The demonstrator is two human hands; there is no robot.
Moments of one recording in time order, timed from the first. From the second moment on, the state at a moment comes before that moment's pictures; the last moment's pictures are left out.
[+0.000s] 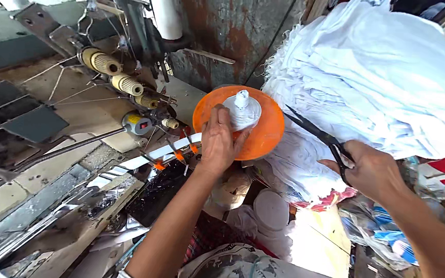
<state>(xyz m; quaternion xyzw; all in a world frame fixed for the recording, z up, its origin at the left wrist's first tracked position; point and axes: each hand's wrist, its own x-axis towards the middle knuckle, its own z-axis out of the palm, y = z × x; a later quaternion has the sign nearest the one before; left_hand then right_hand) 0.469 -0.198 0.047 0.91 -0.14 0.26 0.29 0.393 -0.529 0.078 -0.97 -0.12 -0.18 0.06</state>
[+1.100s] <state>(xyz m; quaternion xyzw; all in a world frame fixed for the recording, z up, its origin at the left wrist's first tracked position) 0.467 -0.179 0.027 0.88 -0.10 0.30 0.36 0.461 -0.510 0.082 -0.92 -0.28 -0.28 -0.05</state>
